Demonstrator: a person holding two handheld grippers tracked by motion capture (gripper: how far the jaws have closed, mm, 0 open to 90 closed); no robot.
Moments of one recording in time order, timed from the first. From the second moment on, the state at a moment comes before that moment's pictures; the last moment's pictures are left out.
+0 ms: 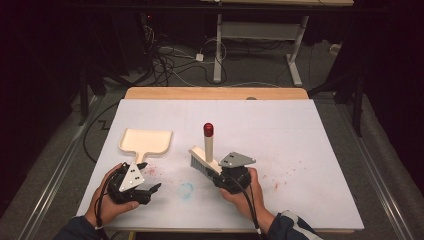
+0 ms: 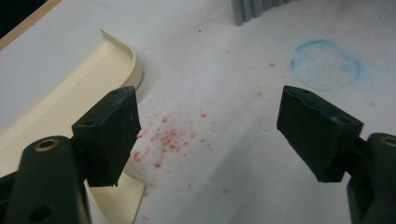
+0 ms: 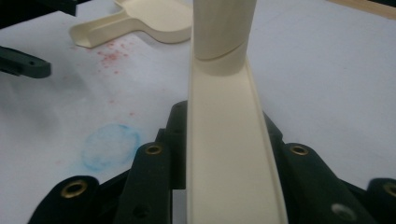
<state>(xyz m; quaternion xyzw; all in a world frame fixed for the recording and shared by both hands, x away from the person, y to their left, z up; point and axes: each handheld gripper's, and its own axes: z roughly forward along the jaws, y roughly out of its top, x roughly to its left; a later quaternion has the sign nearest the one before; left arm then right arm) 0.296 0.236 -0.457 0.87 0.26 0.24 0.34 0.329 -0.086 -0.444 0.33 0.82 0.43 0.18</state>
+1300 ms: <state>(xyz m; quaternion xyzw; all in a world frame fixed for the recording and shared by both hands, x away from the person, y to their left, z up) 0.296 0.234 -0.456 0.87 0.25 0.24 0.33 0.336 -0.143 -0.447 0.17 0.86 0.47 0.11</state>
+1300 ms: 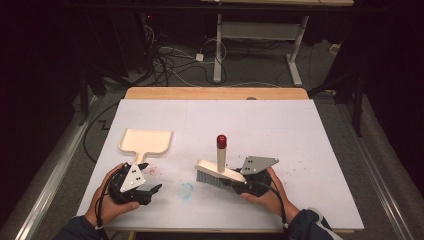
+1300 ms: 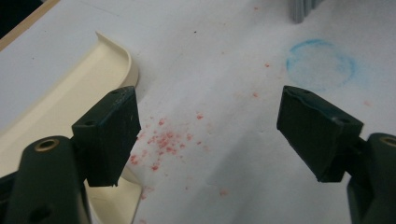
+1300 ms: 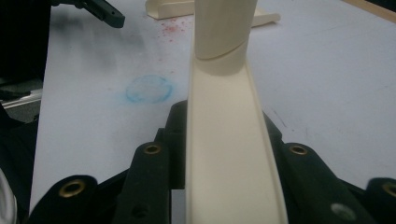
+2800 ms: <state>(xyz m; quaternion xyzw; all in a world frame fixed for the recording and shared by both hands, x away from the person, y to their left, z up) 0.296 0.235 -0.455 0.88 0.25 0.24 0.33 0.356 -0.172 -0.444 0.15 0.84 0.48 0.21</state>
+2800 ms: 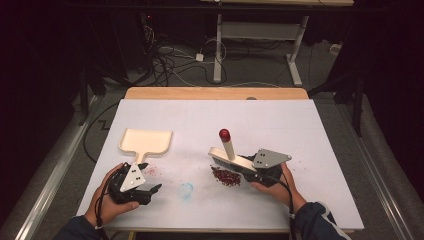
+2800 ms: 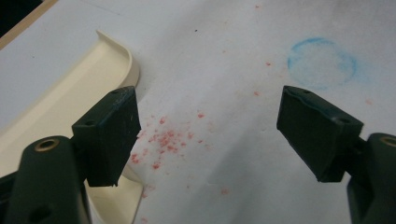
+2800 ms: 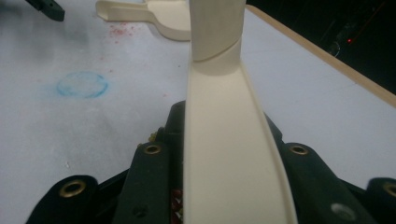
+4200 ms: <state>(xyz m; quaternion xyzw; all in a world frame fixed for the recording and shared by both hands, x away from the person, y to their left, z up) 0.297 0.233 -0.456 0.88 0.25 0.24 0.33 0.327 -0.272 -0.401 0.35 0.83 0.42 0.08</state>
